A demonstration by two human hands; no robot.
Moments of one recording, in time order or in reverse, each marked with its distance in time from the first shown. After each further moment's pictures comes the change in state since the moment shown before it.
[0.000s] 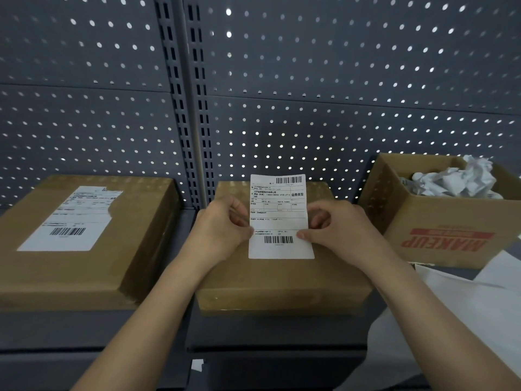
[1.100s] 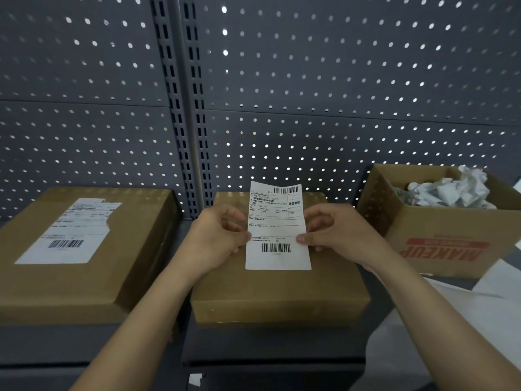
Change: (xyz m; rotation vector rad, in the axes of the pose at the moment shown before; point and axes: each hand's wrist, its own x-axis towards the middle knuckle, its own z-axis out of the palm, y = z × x) left_hand 0.007 -0.004 -0.005 -0.179 -0.059 -0.019; right_hand 0.012 0.005 -0.010 0.442 -0.149 0.073
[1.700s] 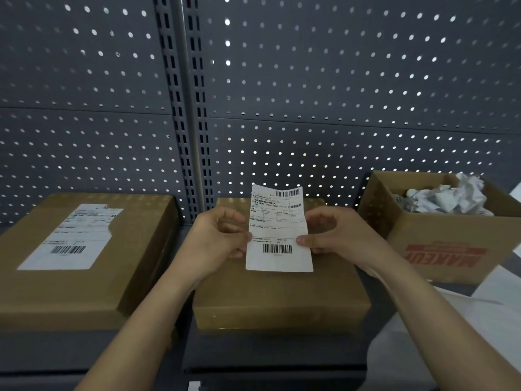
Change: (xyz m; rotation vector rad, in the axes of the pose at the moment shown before) left_hand -0.003 0.003 -0.002 -0.255 -0.006 -0.022; right_hand 0.000 -0.004 -0.001 0.182 -0.013 0.024
